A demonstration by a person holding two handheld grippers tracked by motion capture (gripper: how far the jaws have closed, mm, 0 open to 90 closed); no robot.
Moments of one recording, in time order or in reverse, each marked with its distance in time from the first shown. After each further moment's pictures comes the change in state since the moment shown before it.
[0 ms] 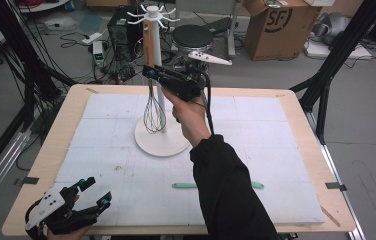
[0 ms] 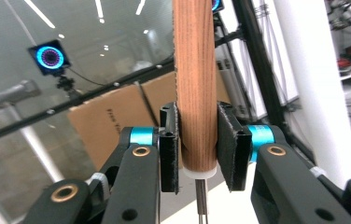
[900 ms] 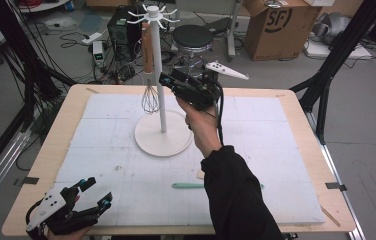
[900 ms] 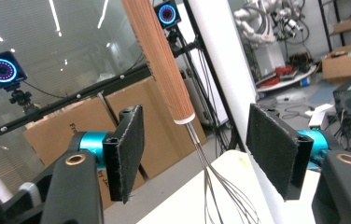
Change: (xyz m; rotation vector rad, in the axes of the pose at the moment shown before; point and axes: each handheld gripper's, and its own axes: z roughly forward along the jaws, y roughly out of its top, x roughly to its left) left arm -0.003 0.000 0.001 0.002 0.003 0.007; right arm -0.006 -0.014 -0.041 -0.071 -0.154 0.018
